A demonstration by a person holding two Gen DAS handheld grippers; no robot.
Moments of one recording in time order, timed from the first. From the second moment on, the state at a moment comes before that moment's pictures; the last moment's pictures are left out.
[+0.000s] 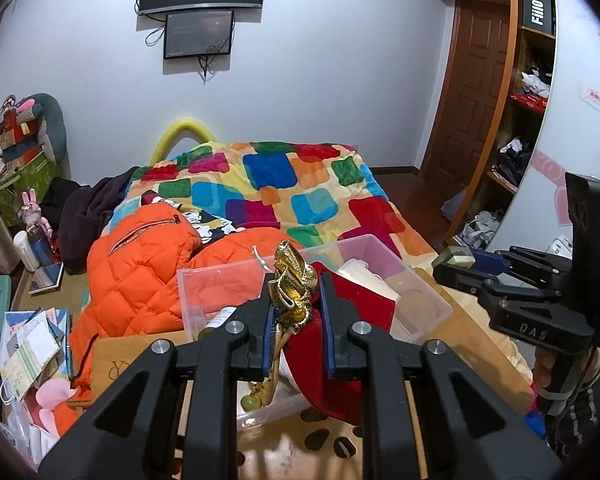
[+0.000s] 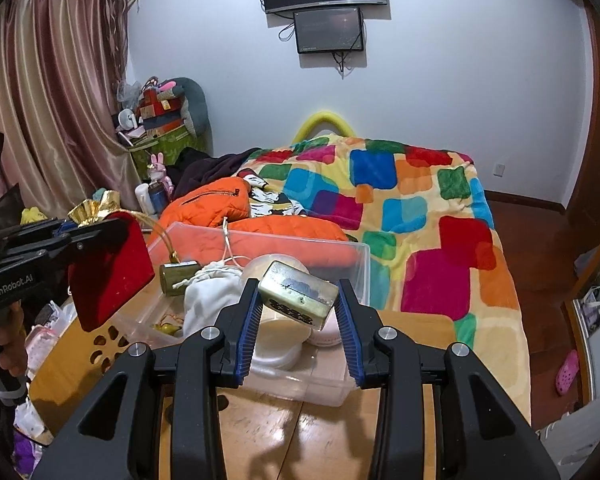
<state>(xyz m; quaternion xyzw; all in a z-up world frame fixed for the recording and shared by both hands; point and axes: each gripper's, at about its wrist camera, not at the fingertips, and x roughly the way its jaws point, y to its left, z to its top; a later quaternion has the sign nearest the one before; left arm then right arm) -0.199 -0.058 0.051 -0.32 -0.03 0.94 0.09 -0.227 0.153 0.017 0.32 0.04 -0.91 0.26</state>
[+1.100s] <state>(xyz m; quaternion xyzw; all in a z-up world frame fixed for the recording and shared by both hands) -0.230 -0.037 -0.014 -0.36 0.03 0.93 0.04 -0.243 0.137 -0.029 0.37 0.09 -0.89 0.26</state>
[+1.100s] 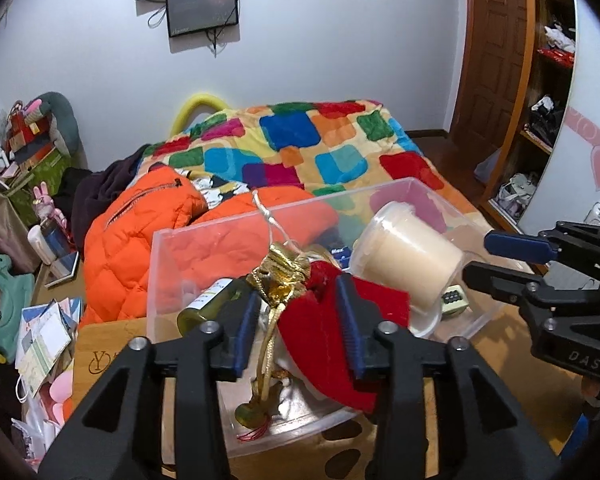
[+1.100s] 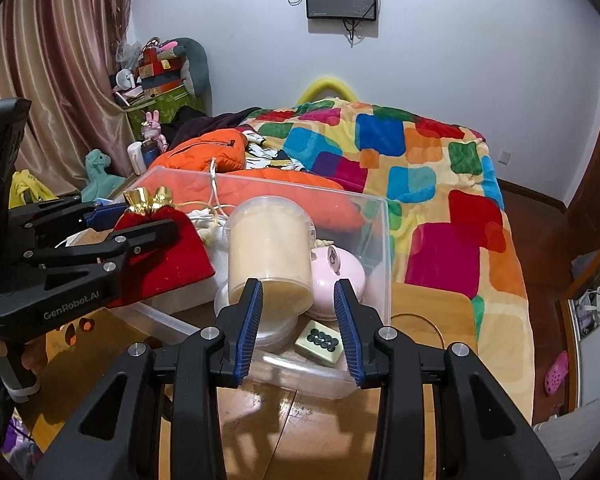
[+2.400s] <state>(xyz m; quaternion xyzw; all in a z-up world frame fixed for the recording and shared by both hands) -0.156 -0.040 0.019 -0.30 0.04 0.95 -0.01 -0.186 0.143 -0.002 0.32 0.13 -0.91 0.23</state>
